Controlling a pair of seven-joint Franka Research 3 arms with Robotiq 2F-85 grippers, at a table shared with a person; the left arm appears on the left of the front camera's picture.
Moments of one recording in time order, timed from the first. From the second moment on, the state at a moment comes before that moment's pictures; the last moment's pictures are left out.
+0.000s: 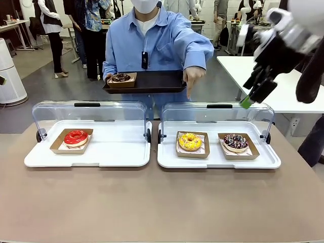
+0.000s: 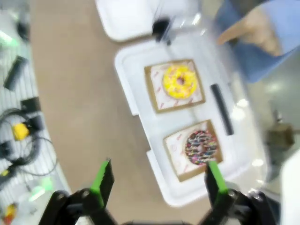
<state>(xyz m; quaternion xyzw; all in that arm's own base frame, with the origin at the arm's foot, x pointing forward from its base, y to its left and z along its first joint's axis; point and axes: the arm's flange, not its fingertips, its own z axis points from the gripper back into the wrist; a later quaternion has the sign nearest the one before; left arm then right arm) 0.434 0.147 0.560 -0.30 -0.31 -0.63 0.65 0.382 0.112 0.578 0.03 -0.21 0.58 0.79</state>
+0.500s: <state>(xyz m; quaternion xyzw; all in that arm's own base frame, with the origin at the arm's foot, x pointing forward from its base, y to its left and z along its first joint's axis) 0.434 0.147 0.560 -0.30 -0.31 -0.63 0.65 0.418 0.122 0.512 0.02 -0.08 0.62 0.78</state>
